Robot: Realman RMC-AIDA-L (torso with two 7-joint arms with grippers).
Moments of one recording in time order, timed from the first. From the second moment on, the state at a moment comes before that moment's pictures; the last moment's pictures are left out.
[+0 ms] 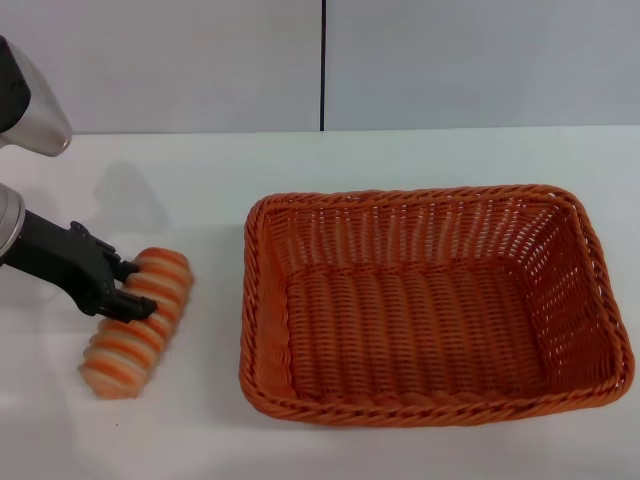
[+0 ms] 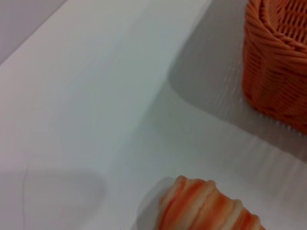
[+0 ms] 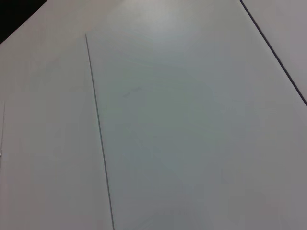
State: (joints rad) left arm -0.60 -2.06 0.88 1.06 2.66 1.62 -1.82; right arm 0.06 2.07 -0.75 -0.49 -0.87 -1.91 1.04
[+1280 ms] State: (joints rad) left arm -0.60 -2.06 0.88 1.06 2.62 1.62 -1.85; right arm 0.07 2.07 -0.75 -0.47 -0.87 -1.91 1.03
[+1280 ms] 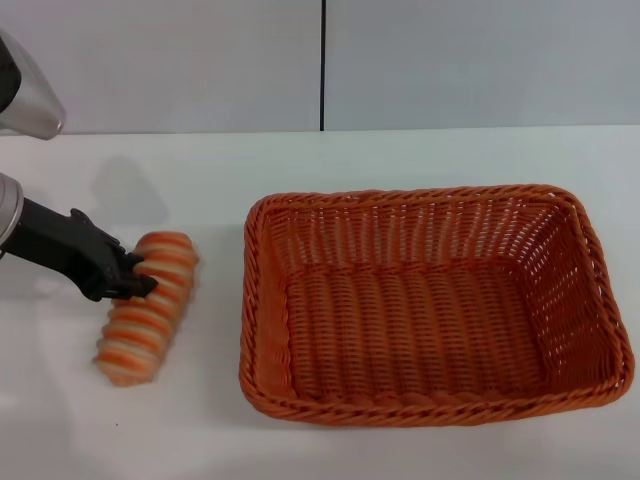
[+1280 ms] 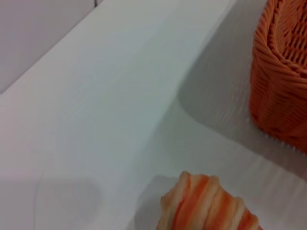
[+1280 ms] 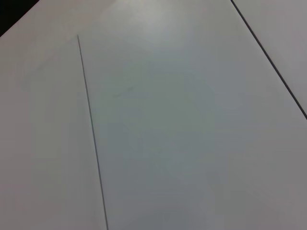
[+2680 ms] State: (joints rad) left arm -0.65 -2.04 0.74 1.38 2.46 1.83 -1.86; right arm 0.09 2.07 -0.74 -0.45 -0.86 -1.90 1.03
